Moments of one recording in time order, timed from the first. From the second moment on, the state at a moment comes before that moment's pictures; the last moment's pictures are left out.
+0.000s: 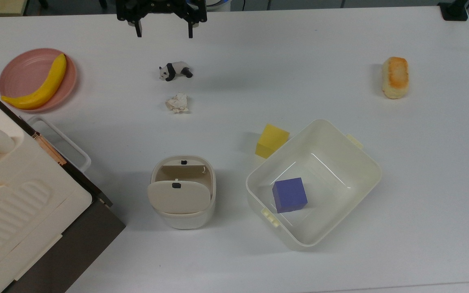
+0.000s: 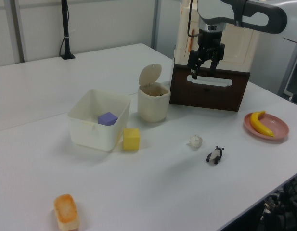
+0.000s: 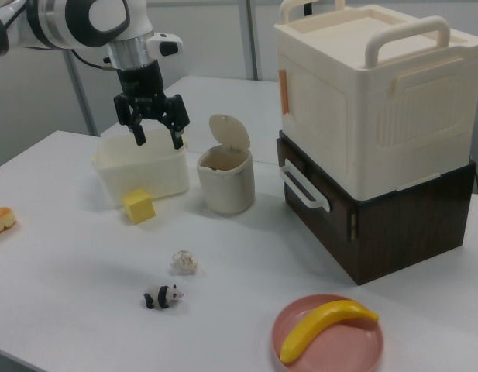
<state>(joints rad) 0.03 0.09 -0.05 -1.53 -0.07 1.62 -0.08</state>
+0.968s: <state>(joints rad) 0.02 0.09 -0.05 -1.53 -0.07 1.60 -0.08</state>
